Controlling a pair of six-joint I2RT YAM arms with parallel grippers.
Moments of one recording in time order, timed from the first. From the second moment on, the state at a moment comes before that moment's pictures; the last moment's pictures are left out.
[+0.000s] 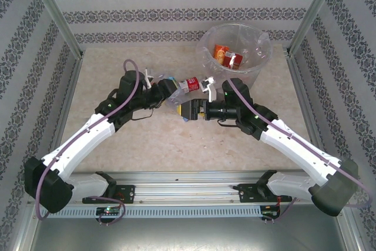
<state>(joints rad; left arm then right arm) -0.51 1.23 1.07 -0.29 0.29 -1.10 0.70 1.15 1.02 -0.28 -0.56 0.74</state>
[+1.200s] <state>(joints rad) -0.61 1.33 1.22 -0.21 0.34 -1.12 0.63 1.09 1.03 -0.39 -0.42 0.69</state>
